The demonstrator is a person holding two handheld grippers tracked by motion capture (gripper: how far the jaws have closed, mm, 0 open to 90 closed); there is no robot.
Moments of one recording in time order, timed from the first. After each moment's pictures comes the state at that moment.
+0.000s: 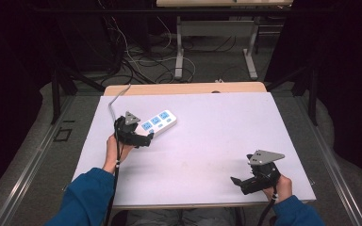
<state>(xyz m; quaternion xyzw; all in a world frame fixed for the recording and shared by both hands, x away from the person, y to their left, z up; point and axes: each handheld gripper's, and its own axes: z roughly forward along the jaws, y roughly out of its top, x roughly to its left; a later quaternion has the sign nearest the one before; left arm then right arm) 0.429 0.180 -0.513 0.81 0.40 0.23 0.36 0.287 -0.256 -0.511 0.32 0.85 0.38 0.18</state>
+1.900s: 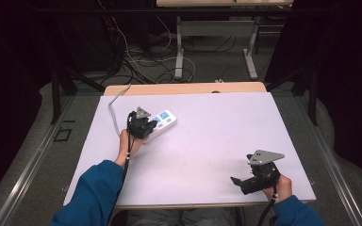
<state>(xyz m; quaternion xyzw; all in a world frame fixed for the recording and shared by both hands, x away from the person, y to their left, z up) 0.462 0.151 -0.530 0.81 0.39 0.21 0.39 0.288 -0.256 -0.512 0.32 0.85 0.38 0.18</state>
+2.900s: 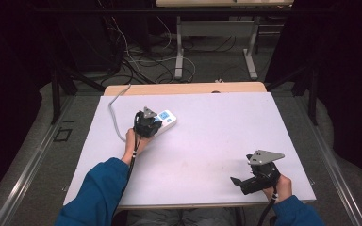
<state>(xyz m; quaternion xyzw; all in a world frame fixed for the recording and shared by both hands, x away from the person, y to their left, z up) 0.476 0.134 -0.543 0.82 0.39 0.21 0.37 0.288 -0.256 -0.512 0.32 0.85 0.38 0.18</state>
